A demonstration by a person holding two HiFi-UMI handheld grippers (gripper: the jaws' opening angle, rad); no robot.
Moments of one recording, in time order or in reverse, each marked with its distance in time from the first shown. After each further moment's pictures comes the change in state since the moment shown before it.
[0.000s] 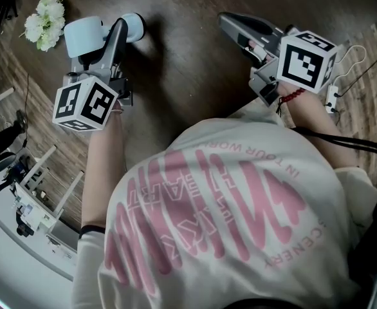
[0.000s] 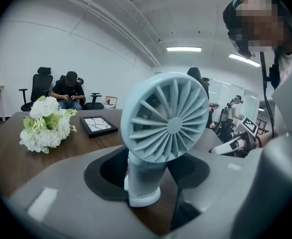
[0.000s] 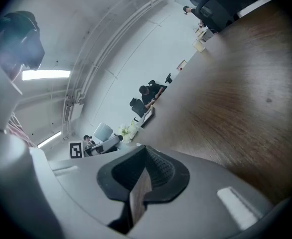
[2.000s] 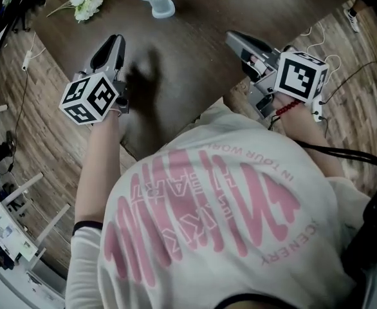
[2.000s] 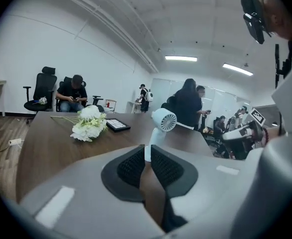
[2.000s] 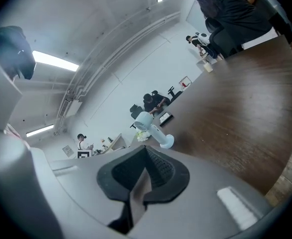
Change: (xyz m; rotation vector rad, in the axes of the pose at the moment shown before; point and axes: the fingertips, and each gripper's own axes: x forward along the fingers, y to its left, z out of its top) left arm -0.154 0.035 -0.026 -0.018 -0.053 -0.051; right arm -0.034 0.148 -0.078 -0.113 -0.135 -0.095
